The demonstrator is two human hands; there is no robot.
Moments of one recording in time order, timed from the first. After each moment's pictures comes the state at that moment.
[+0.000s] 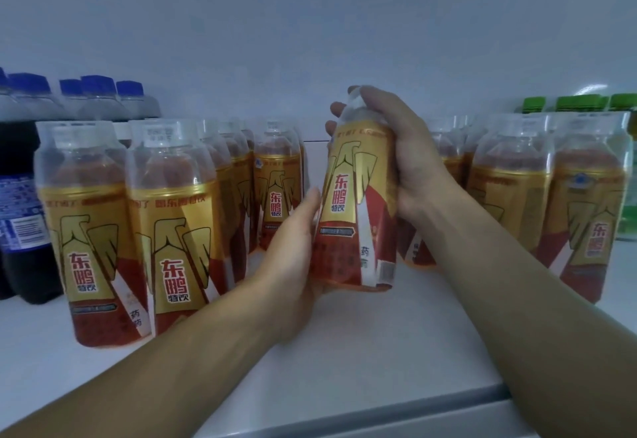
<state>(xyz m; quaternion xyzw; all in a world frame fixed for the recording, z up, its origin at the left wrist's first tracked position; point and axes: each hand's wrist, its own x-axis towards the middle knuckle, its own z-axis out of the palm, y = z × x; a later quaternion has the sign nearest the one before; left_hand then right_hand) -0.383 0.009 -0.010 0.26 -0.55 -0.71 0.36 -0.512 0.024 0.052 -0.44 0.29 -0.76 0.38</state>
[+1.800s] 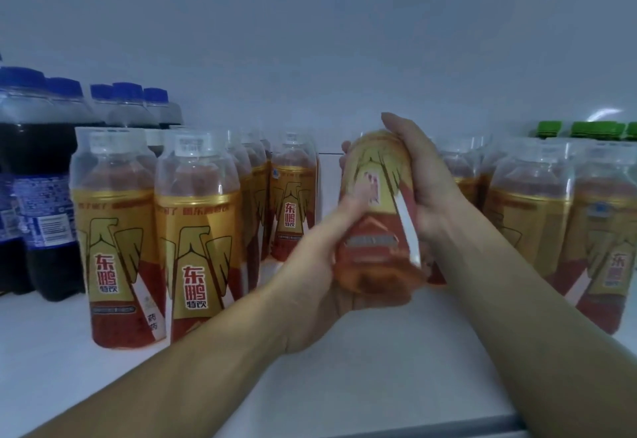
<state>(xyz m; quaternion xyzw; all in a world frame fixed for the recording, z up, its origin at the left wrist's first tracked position) -0.372 0.010 -0.003 0.13 -0.61 -0.74 0.26 -0.524 0.014 0.046 -0.42 0.32 -0.70 0.48</state>
